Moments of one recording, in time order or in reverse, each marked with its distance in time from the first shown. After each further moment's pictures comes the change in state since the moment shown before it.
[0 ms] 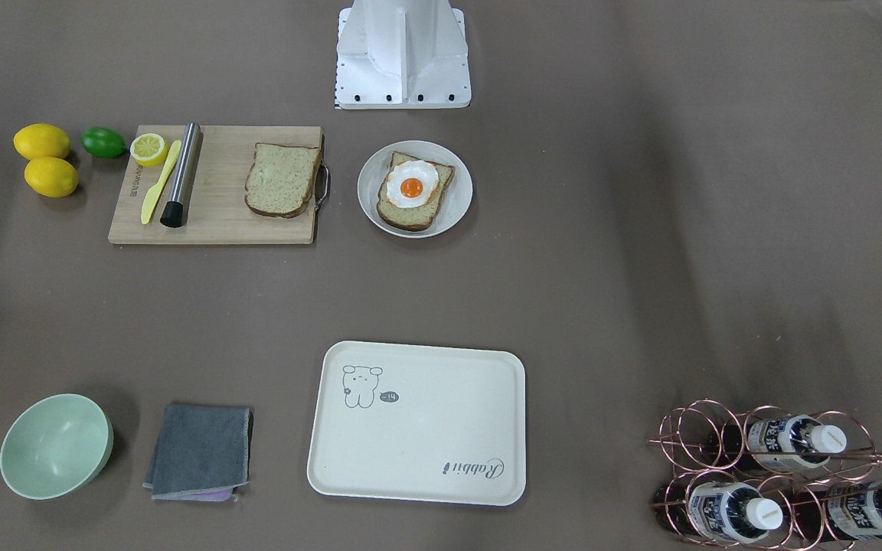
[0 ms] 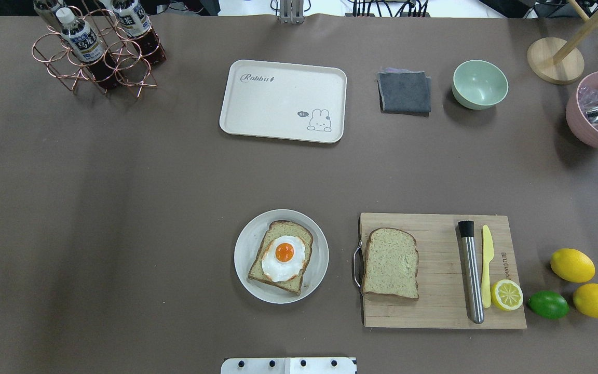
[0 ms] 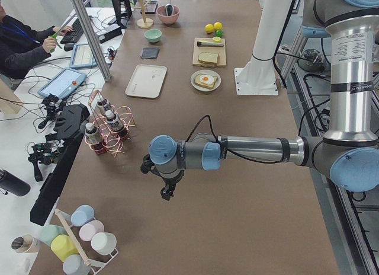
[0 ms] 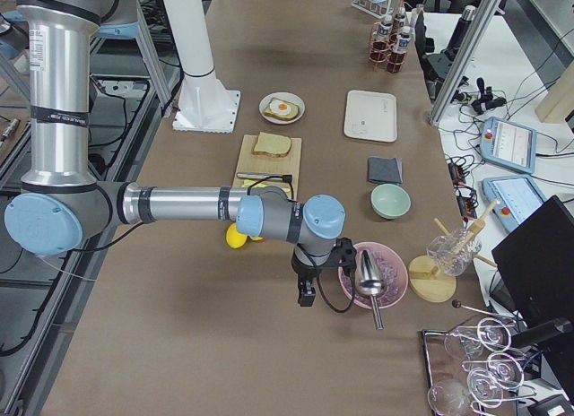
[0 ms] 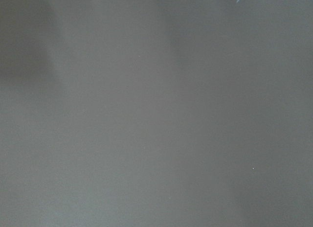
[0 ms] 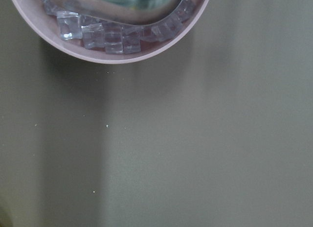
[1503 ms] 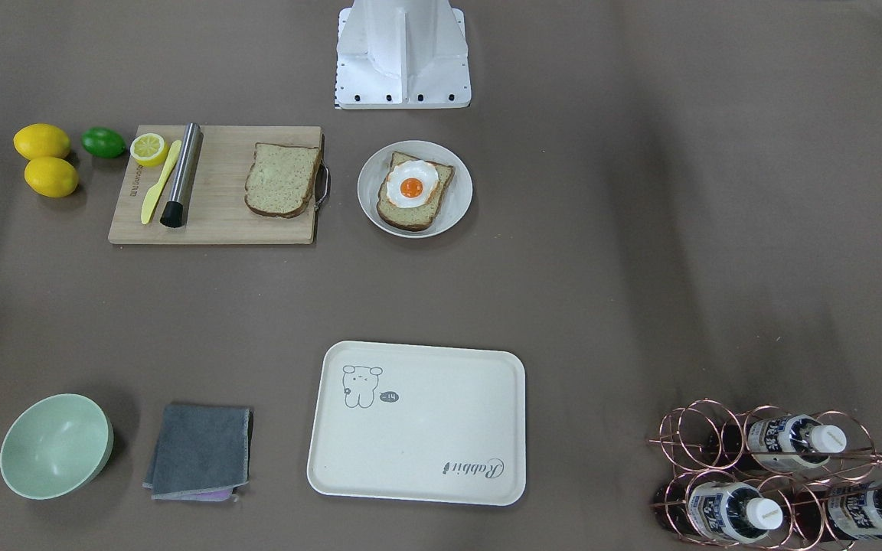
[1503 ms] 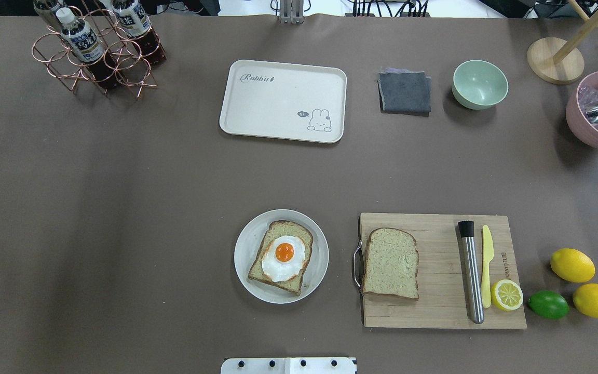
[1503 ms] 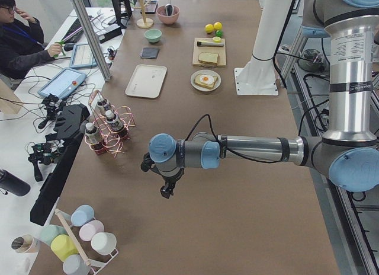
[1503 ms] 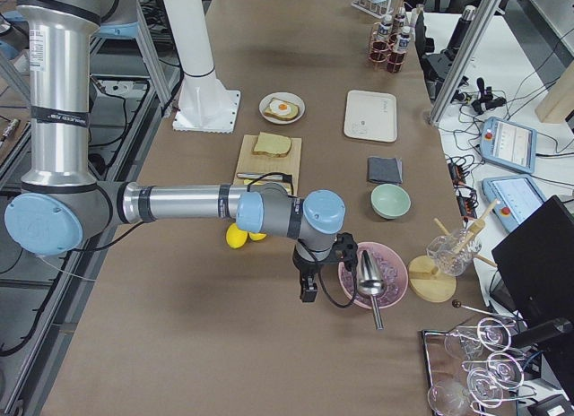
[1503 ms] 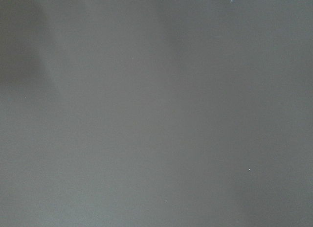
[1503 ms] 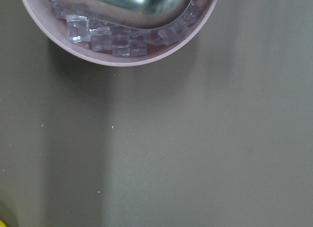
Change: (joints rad) left arm 0.013 -0.004 -0.003 -0.021 0.000 -0.003; right arm 0.000 -0.005 0.013 0.001 0.008 -0.001
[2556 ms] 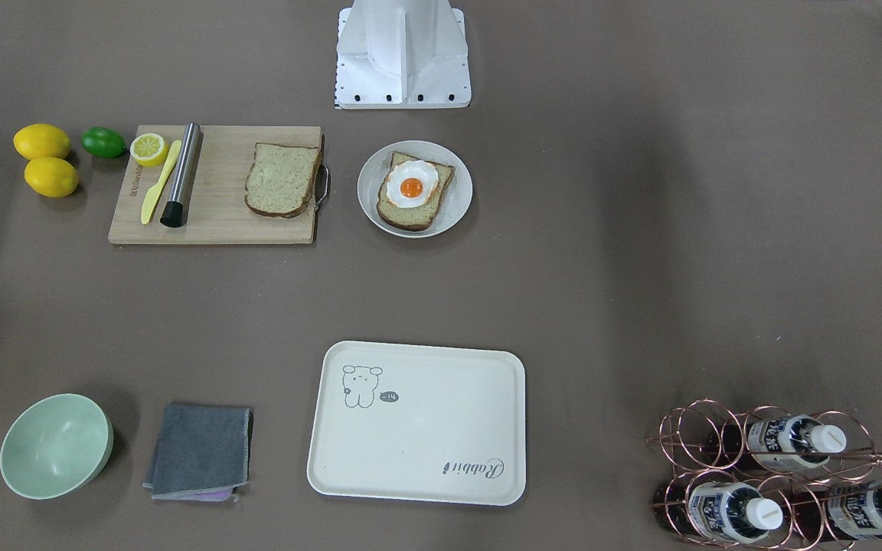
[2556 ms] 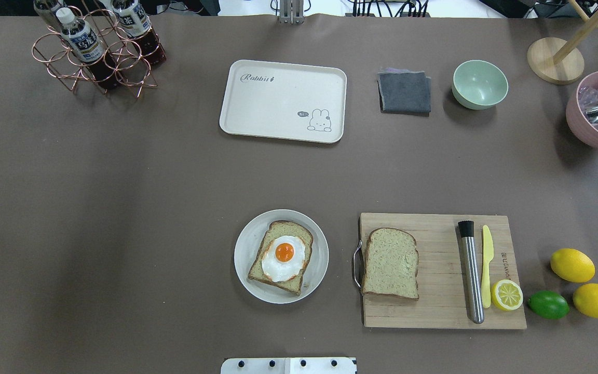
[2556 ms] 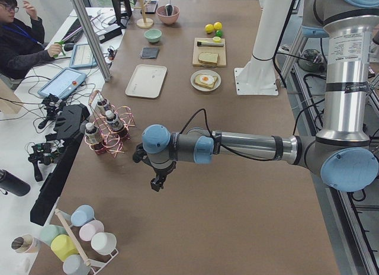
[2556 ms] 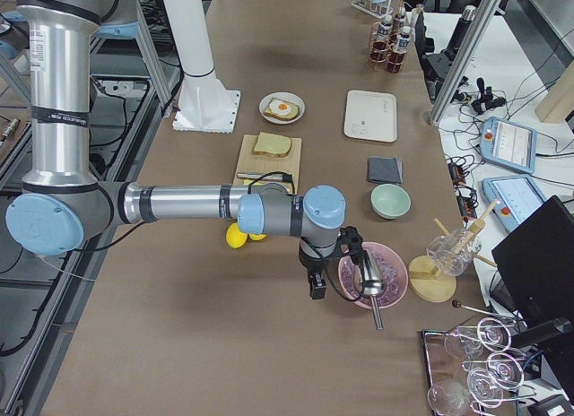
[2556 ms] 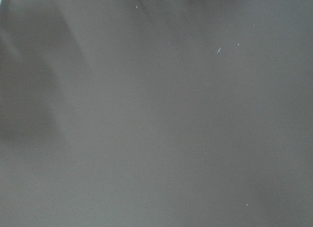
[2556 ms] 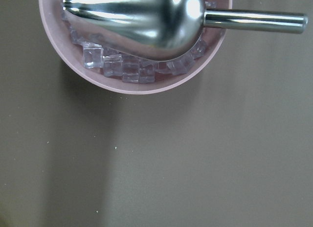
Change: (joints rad) left arm -0.029 -0.077 -0.034 -0.030 -0.001 -0.046; right arm 0.001 0.009 -0.001 0.094 -0.001 0.000
